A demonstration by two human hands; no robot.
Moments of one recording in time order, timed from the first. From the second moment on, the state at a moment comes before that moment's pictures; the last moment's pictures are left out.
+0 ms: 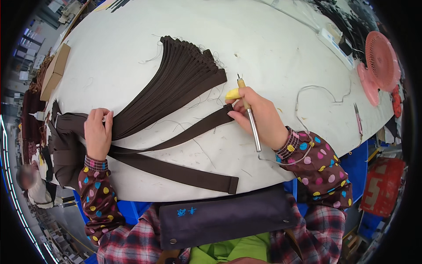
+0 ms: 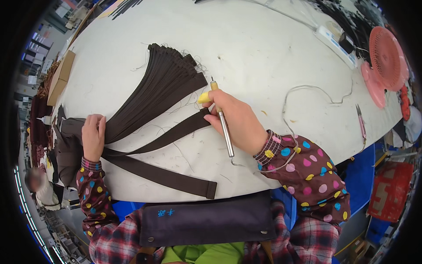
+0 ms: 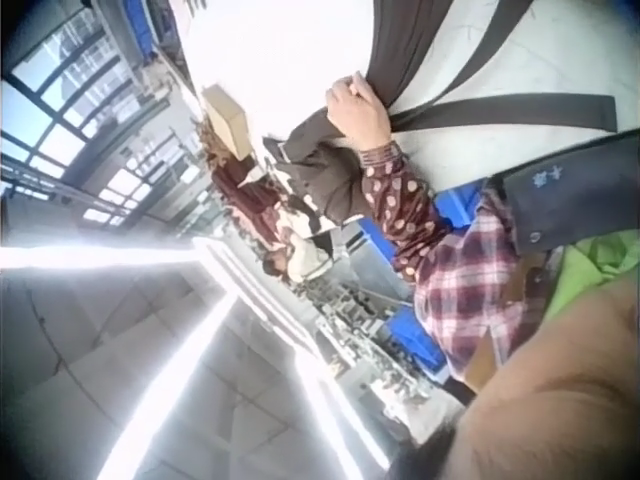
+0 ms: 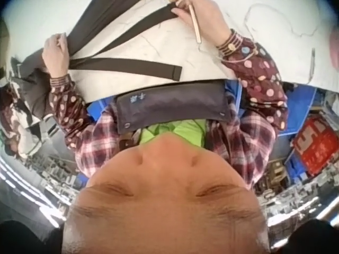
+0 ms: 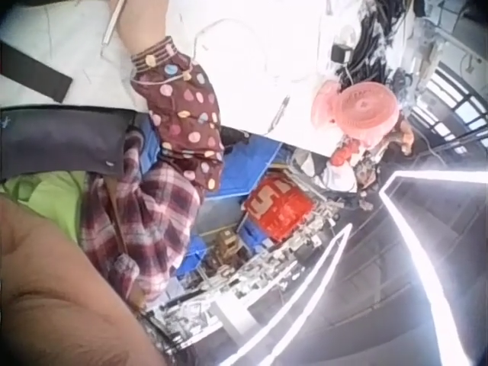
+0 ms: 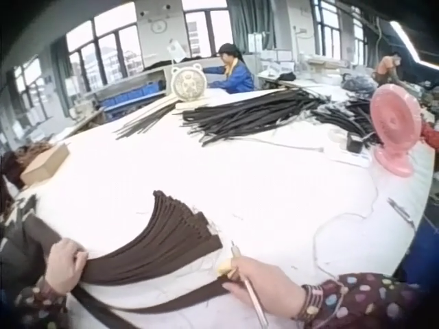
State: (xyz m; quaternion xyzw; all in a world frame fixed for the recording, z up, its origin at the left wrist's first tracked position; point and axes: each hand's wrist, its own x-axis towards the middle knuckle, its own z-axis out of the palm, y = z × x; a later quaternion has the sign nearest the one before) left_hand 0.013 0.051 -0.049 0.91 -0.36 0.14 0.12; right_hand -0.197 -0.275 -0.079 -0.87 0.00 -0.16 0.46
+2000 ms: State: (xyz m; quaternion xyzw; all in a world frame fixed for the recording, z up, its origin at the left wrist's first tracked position) left_hand -0.088 -0.137 -0.061 0.79 -0.50 -0.20 0.30; right_hand -0.209 -0.296 -0.074 -0.90 -0.01 -0.17 0.40
